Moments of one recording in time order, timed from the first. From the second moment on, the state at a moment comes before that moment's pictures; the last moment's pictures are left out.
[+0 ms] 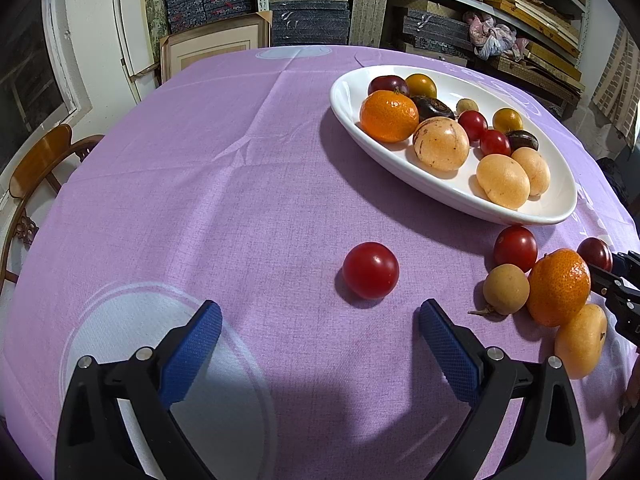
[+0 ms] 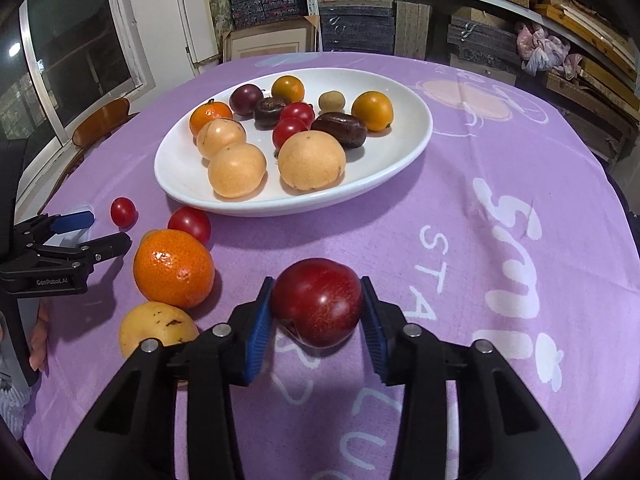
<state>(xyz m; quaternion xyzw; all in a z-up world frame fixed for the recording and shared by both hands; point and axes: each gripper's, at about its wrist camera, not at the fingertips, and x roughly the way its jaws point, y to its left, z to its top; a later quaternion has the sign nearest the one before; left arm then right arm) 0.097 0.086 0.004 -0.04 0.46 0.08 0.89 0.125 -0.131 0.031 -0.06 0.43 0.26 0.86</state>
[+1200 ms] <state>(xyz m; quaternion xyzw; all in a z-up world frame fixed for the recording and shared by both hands) 0.096 0.072 0.021 -0.05 0.39 -0.01 0.92 0.119 -0.140 0.032 -0.04 0.43 0.27 0.86</state>
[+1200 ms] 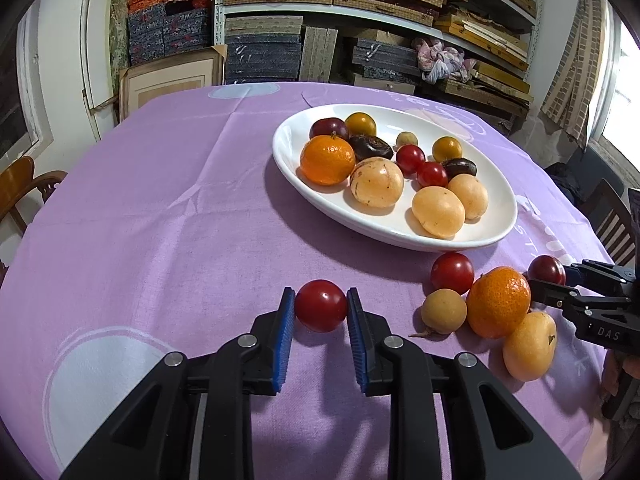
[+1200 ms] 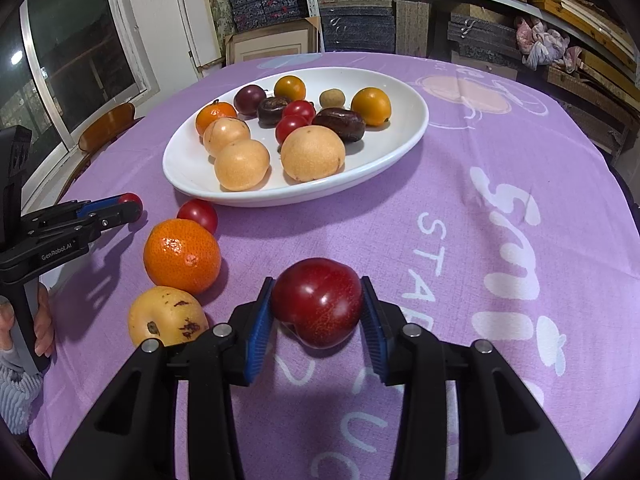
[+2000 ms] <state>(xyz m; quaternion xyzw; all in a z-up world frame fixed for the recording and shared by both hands) 0.217 -0.012 0.062 0.00 0.40 -0.07 0.92 0.282 -0.070 0.105 -0.03 0.41 0.25 0.88</state>
